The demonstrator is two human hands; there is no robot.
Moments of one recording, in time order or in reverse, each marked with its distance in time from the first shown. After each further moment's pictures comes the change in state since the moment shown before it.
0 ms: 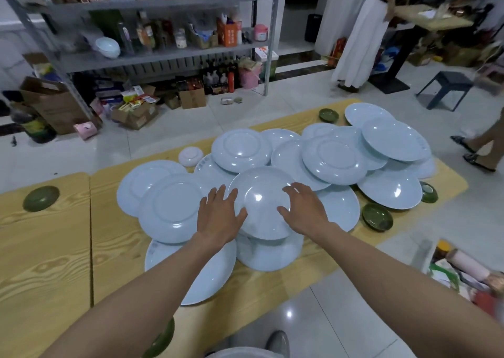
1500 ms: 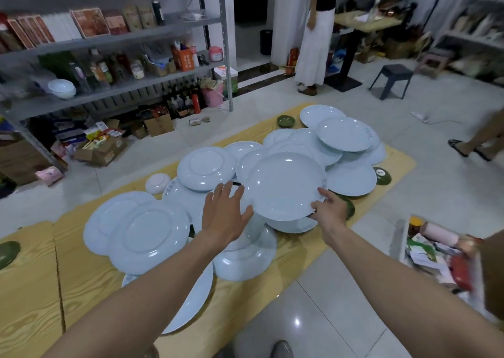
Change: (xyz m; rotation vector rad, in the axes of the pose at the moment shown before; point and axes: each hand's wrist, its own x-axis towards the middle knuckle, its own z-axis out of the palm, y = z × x) left_hand 0.009 0.089 -0.029 0.005 0.083 0.262; right_hand -0.042 0.101 -0.022 1.435 0.575 0.680
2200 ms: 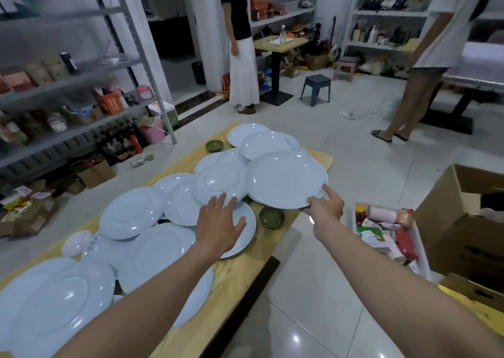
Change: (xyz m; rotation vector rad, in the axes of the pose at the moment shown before) left_hand 0.040 0.166 0.025 0.021 -0.046 0.229; right_hand 0.054 -0.055 -0.154 0.318 0.331 -0.023
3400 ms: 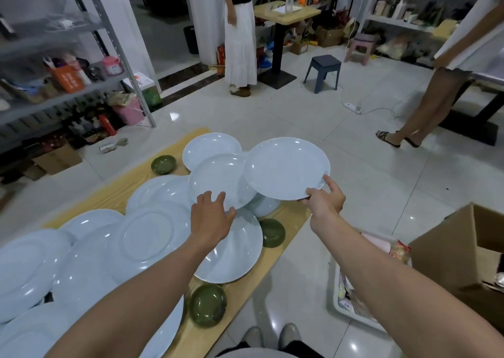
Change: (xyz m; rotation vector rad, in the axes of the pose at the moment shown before) left_hand 0.313 0.104 0.103 -0.060 -0.071 -0.231; right_hand 0.299 -0.111 0.079 -0.094 0.066 0.074
